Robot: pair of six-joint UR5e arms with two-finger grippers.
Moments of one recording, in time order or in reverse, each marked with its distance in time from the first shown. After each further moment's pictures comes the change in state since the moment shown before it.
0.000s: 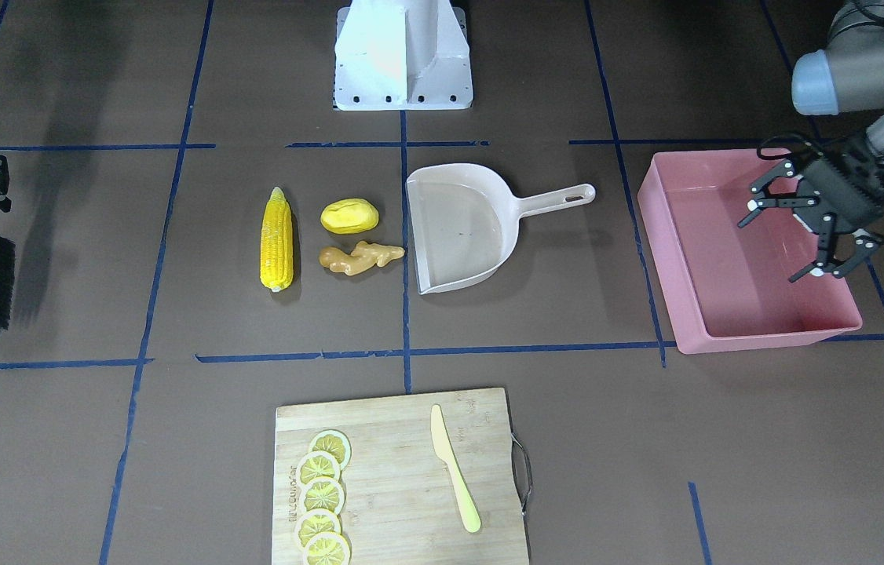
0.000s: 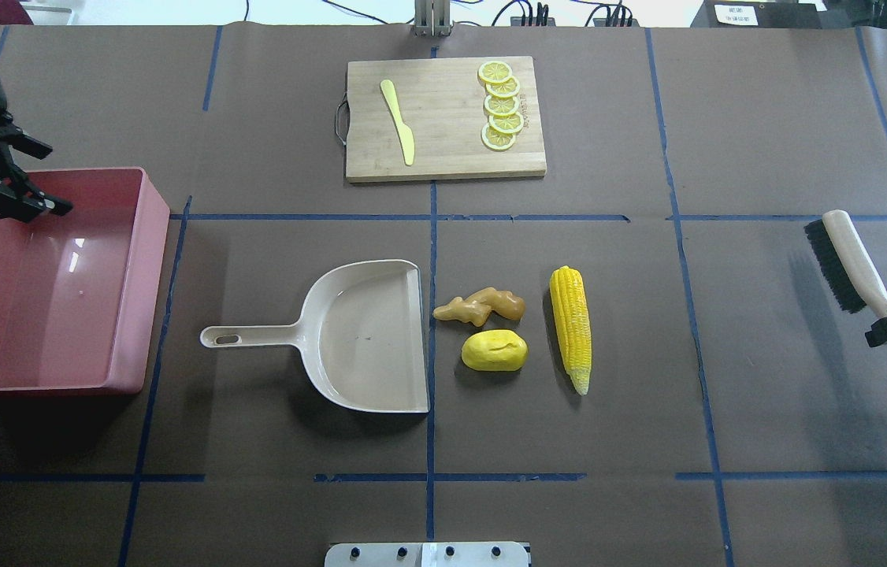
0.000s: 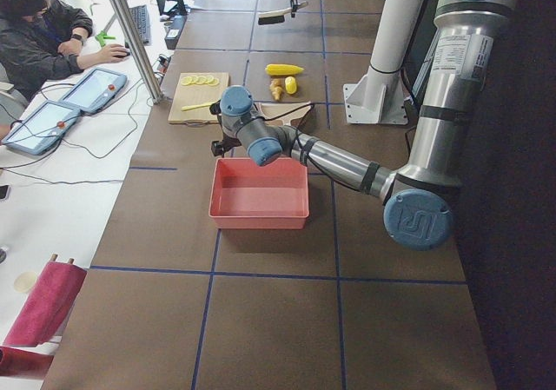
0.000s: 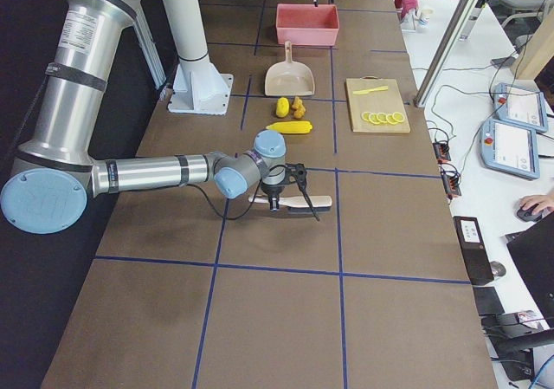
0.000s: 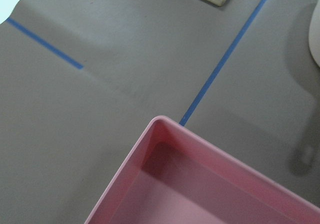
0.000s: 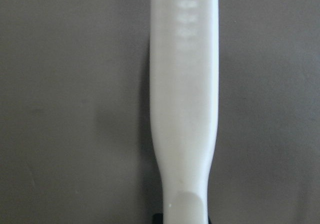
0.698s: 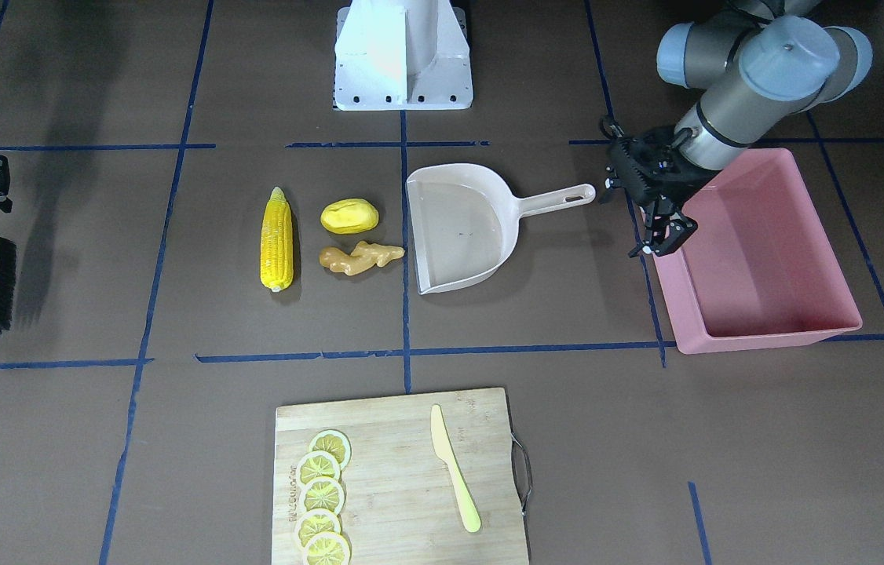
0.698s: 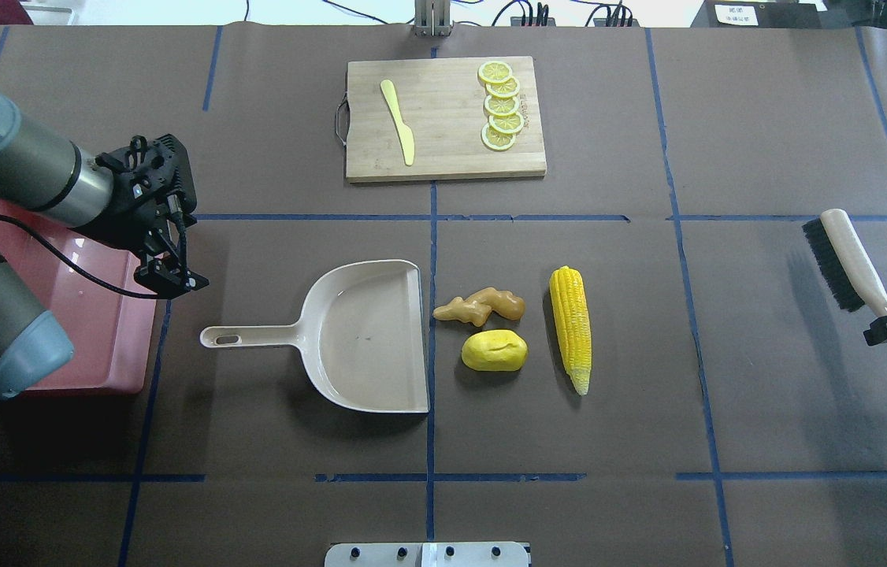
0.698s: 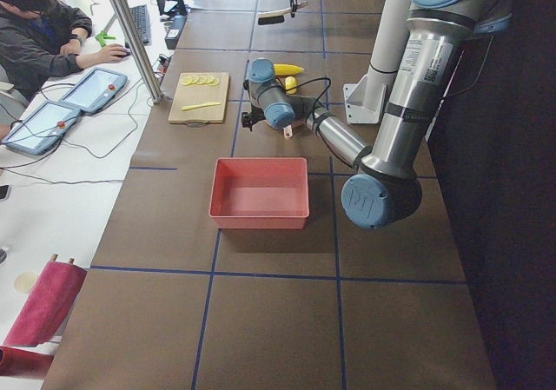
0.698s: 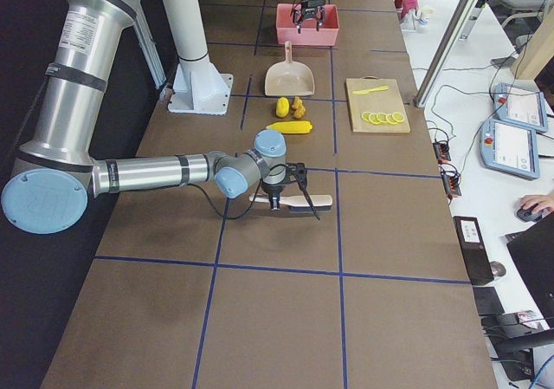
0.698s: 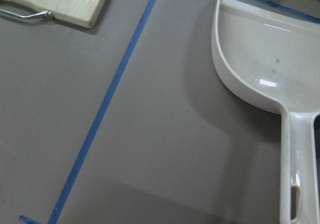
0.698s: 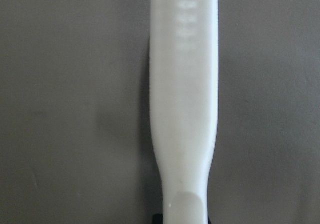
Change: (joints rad) left arm 0.285 -0.118 -0.114 0.216 0.183 0.005; right arm 0.001 0.003 0.001 0.001 0.000 0.001
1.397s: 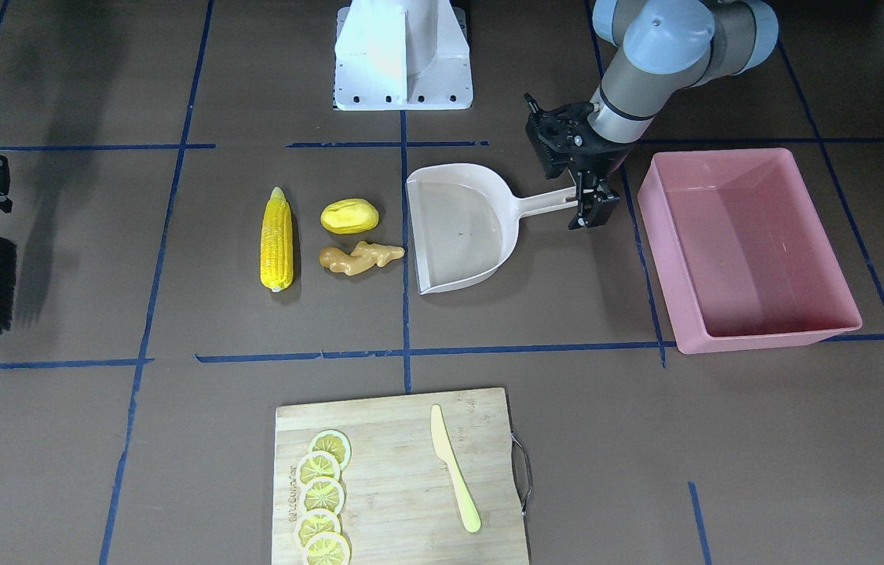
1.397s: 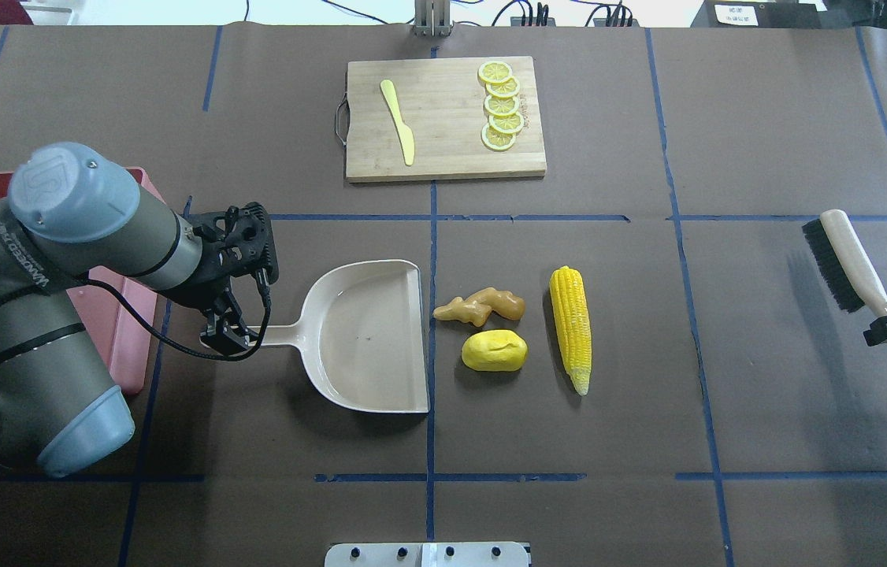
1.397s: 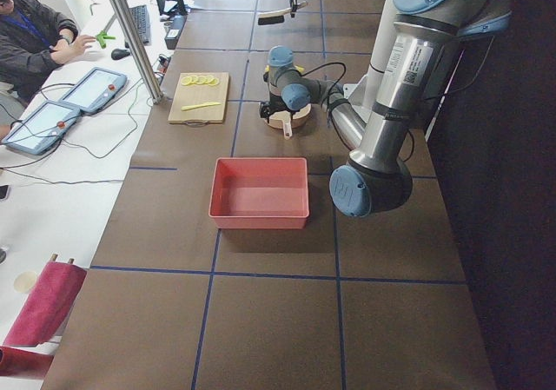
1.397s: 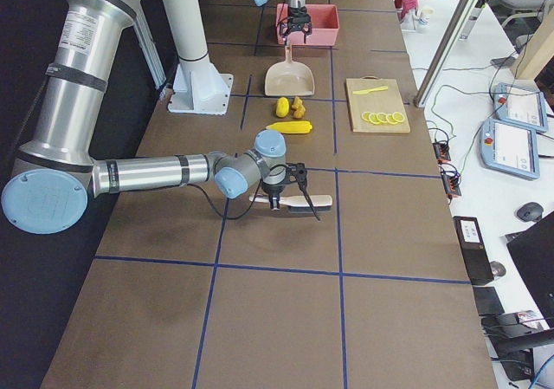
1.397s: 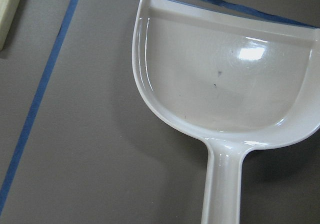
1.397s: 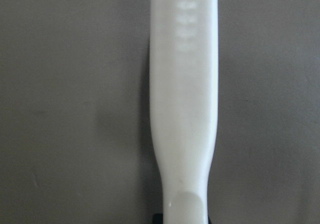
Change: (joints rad) left arm 0.177 -0.062 -0.054 0.176 0.160 0.005; right arm 0.000 0.000 -0.001 0.001 0.001 0.001
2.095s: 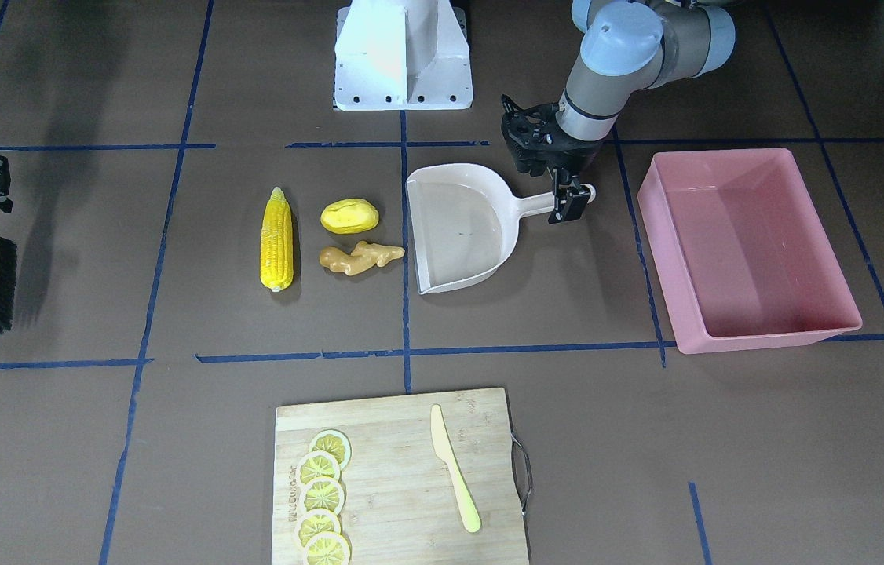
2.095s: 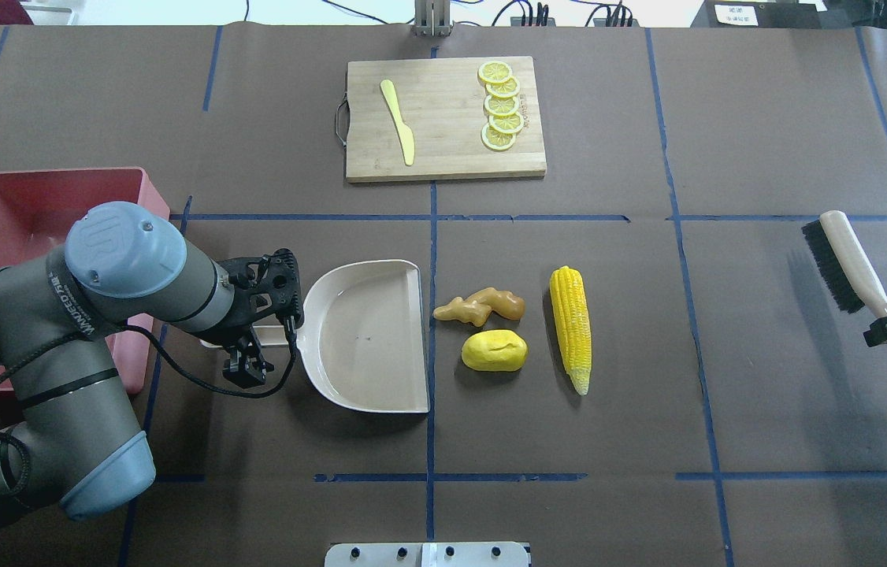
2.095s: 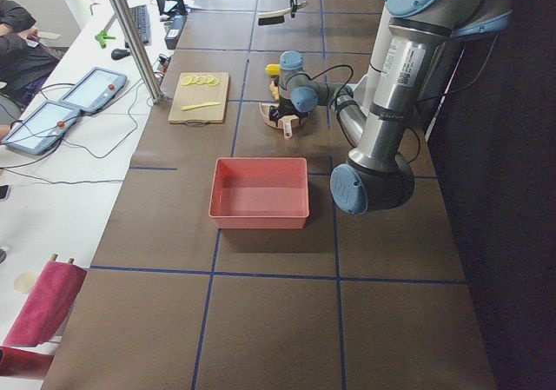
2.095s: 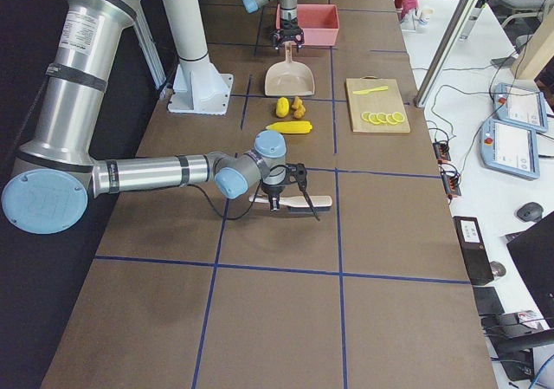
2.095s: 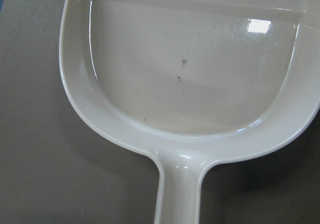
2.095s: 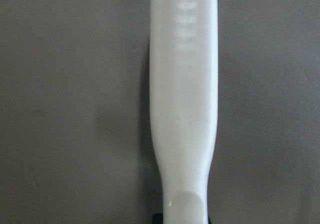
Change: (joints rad) left arm 0.082 -0.001 0.020 0.001 0.071 0.000; right arm -0.001 0.000 -0.003 0.001 0.000 -0.001
